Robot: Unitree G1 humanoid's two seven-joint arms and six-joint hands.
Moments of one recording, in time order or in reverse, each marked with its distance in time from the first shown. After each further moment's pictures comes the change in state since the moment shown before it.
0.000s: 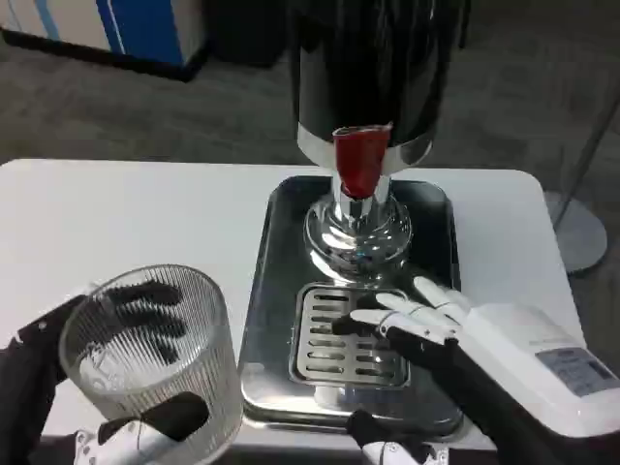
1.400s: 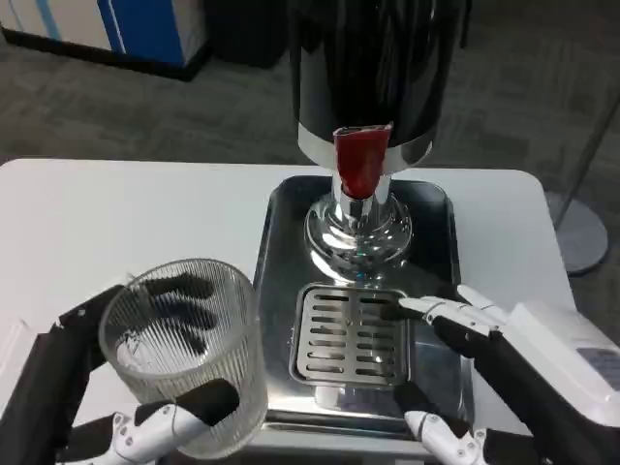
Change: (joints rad) left arm -0.080 0.000 -0.052 0.046 0.049 0.032 0.000; right arm 0.030 0.015 -0.059 0.024 0.015 0.058 -0.034
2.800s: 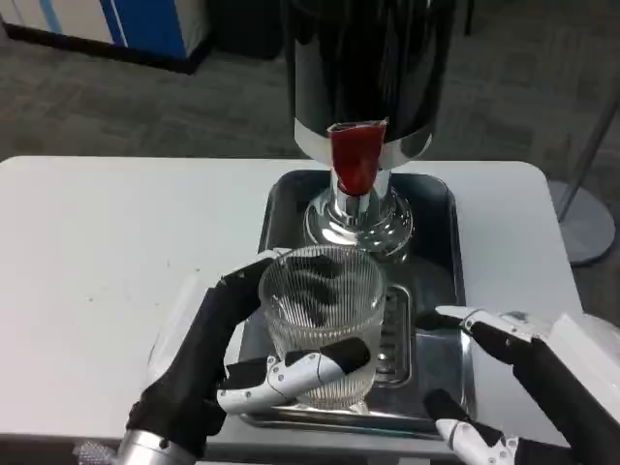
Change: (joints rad) left arm -0.374 -0.069 -0.242 0.387 0.235 -0.006 0.119; right arm 0.098 0.009 -0.054 -0.020 0.060 0.005 -0.072
